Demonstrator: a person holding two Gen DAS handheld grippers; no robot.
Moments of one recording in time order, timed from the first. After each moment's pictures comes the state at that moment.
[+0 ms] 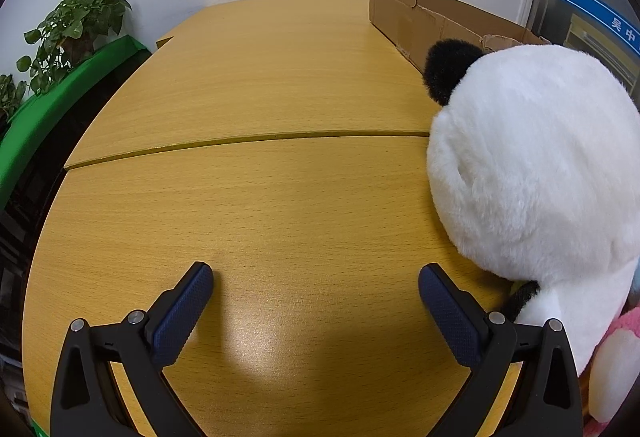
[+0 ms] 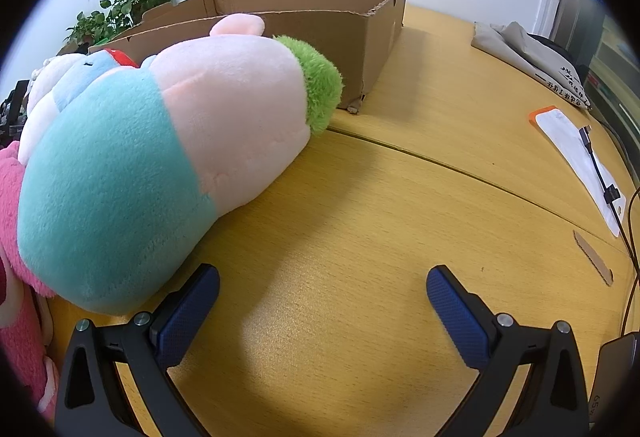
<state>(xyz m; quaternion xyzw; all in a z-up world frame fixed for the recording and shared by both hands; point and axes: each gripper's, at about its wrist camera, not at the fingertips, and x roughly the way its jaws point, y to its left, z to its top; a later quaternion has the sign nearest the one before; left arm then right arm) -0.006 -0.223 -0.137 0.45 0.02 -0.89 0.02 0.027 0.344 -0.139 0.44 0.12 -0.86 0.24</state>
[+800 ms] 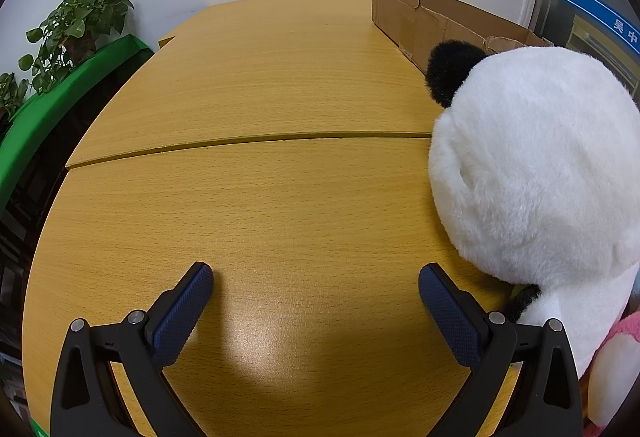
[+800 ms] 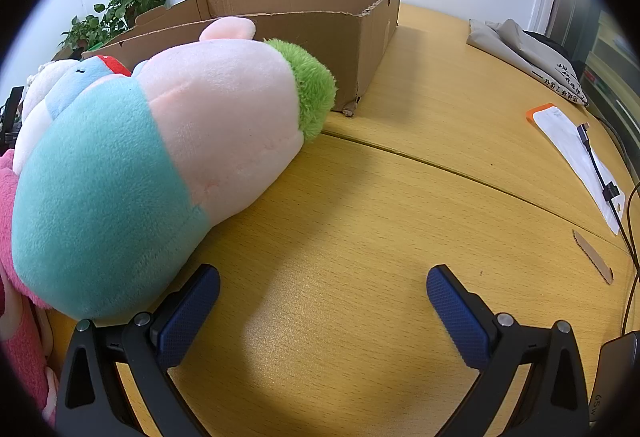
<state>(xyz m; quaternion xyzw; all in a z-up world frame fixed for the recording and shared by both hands) -0.006 -0.225 -0.137 0.45 0.02 -0.89 0.02 0.020 0.344 -0.139 0.44 0.12 -0.86 0.24</state>
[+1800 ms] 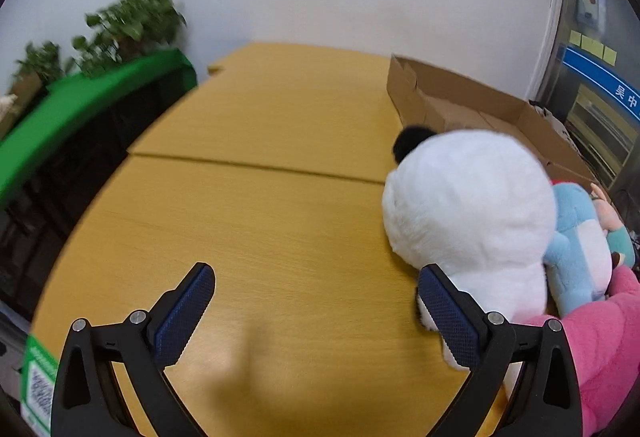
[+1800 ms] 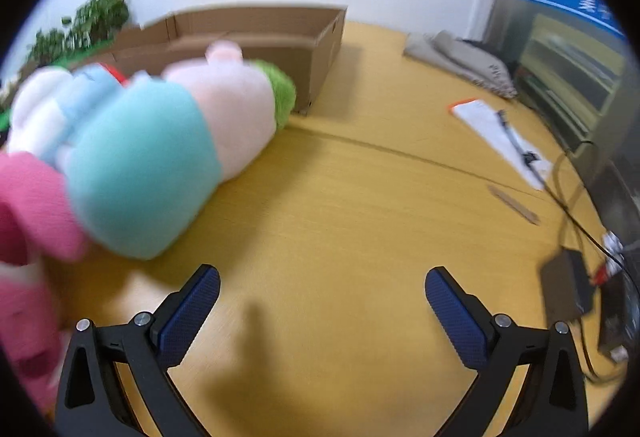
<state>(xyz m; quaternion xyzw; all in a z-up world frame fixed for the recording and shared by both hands) 0.082 -0.215 -0.067 0.36 0.09 -0.93 0.08 0.093 0.375 -0.091 0.39 0.11 -0.90 0.13</state>
